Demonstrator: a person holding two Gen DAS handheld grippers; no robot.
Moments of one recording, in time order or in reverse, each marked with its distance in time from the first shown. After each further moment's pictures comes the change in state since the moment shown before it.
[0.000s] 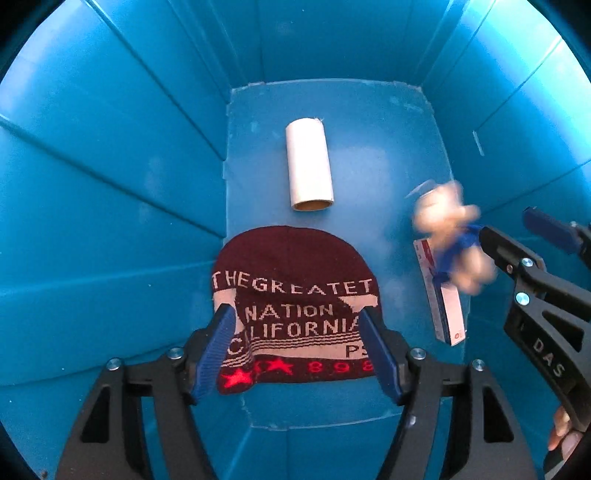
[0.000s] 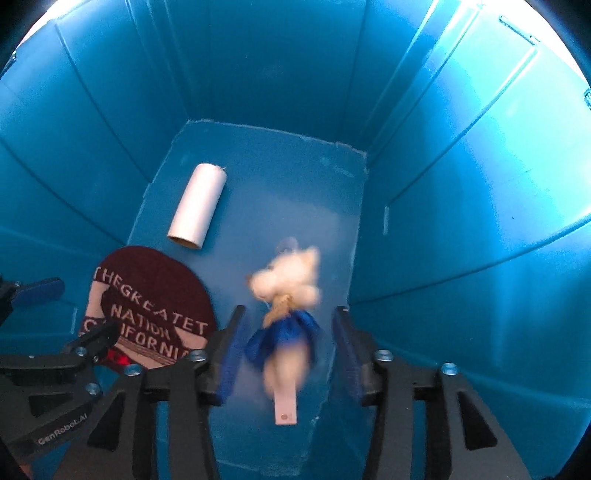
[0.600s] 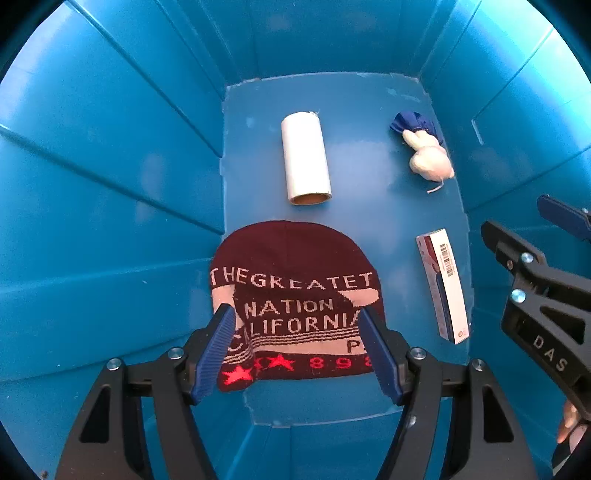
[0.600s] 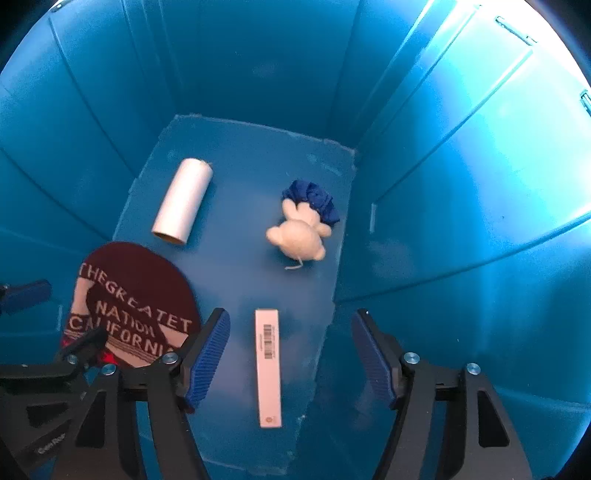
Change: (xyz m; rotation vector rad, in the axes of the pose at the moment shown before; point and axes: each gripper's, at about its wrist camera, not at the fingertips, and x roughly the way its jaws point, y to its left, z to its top) left arm -0.002 -0.005 -0.001 0.006 0.000 0.006; right arm 0.002 -0.003 -0.001 -0.013 0.022 -0.054
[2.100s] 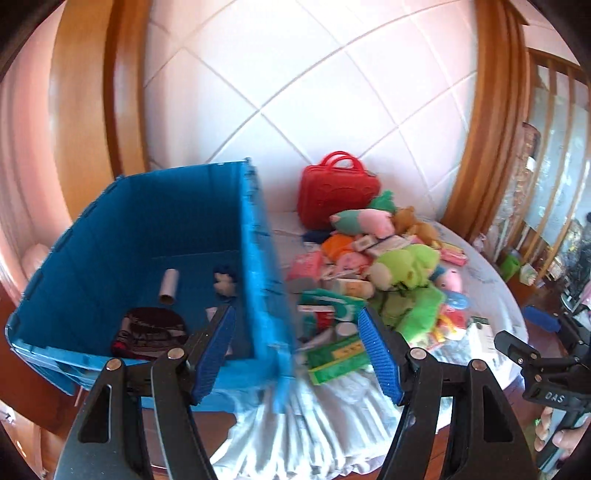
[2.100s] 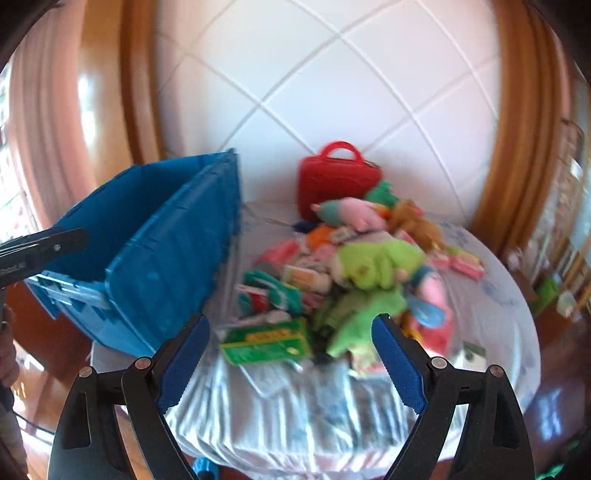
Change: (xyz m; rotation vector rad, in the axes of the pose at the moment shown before) left arm -0.250 -0.264 -0.276 0.001 -0.870 -0.179; right arm -0.239 -0.272 -0.429 0.272 -0.649 0.040
